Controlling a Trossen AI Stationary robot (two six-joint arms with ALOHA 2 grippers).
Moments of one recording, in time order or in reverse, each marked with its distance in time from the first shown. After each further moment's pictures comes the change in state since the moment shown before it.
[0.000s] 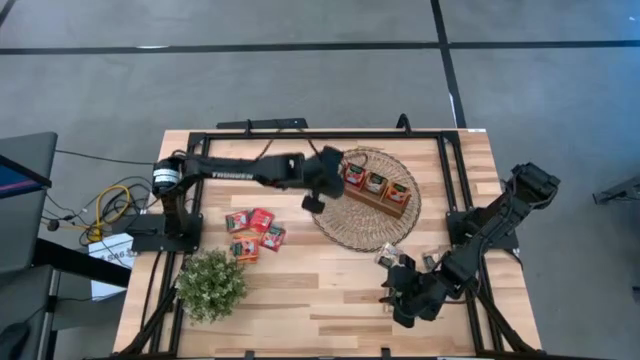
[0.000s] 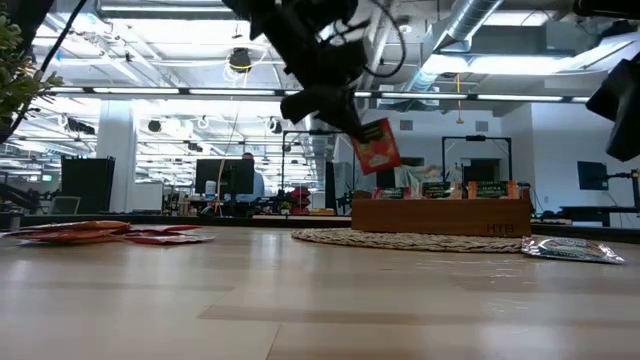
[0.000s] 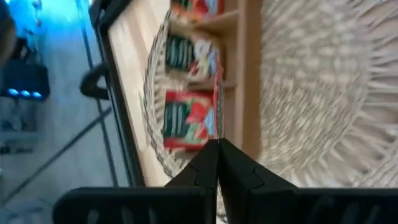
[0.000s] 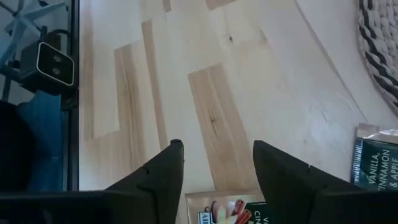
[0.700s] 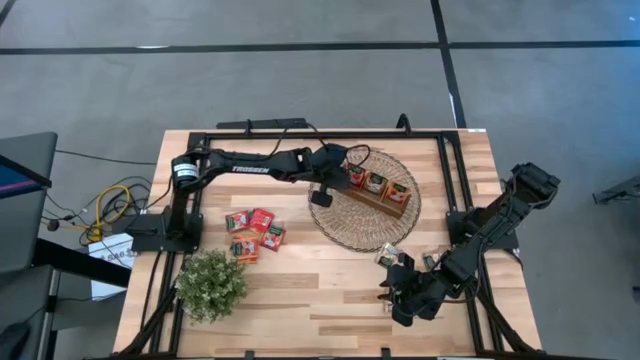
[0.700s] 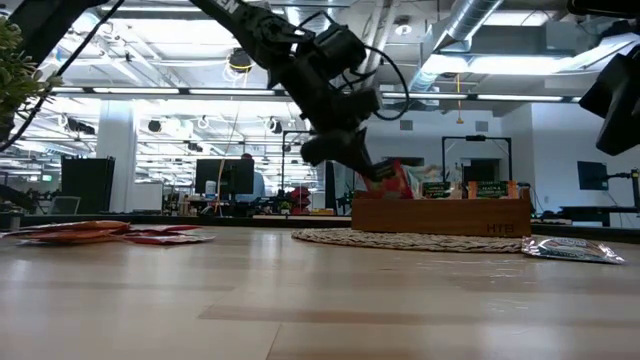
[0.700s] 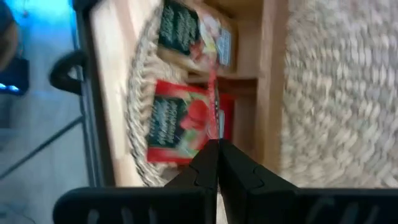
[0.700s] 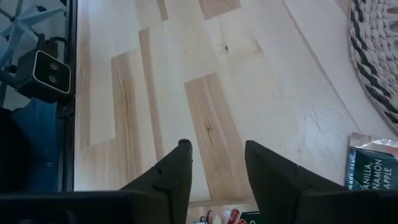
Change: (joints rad) left arm 0.089 0.154 0.000 0.155 0.107 -0.015; right arm -0.004 0.000 0.000 0.007 0.022 -0.016
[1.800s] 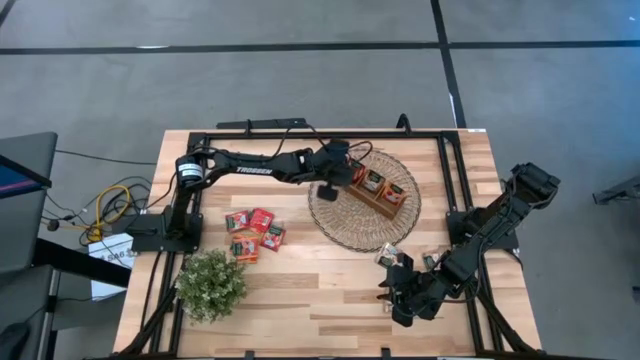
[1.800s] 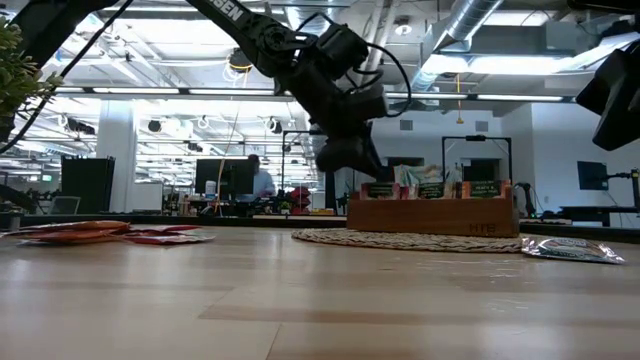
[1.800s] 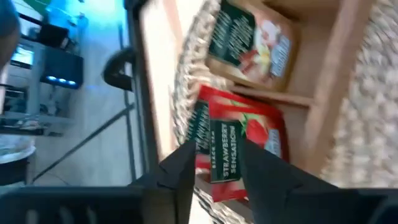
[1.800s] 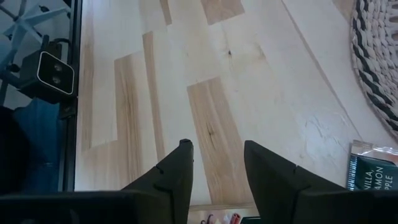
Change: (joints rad) left arm 0.002 0.031 -0.001 0.163 -0.141 0.055; right arm 0.000 0.000 0.000 0.015 0.008 -0.026
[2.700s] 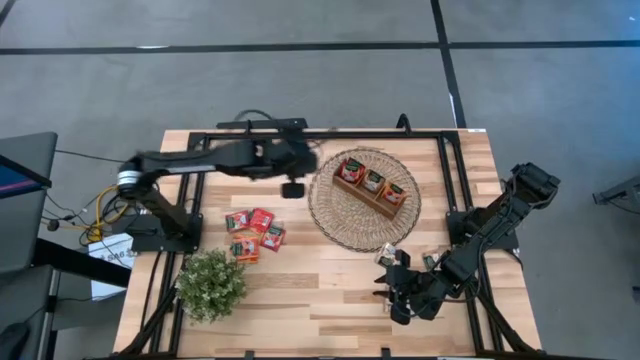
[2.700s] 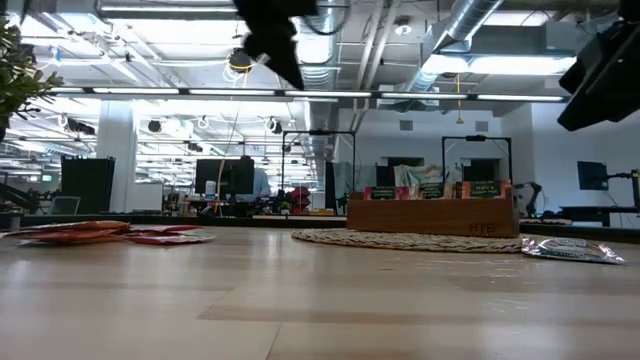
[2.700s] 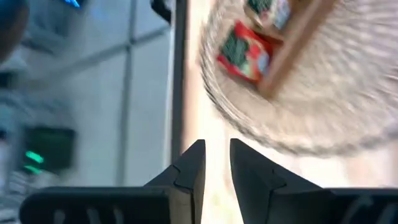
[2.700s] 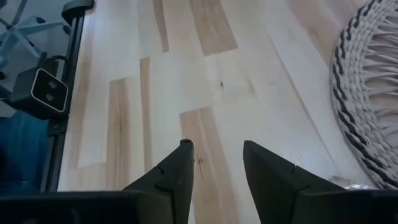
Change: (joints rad) left arm -0.079 -0.465 0.000 -0.649 -0.188 -0.388; right arm -0.002 0.001 0.000 0.043 0.101 -0.106
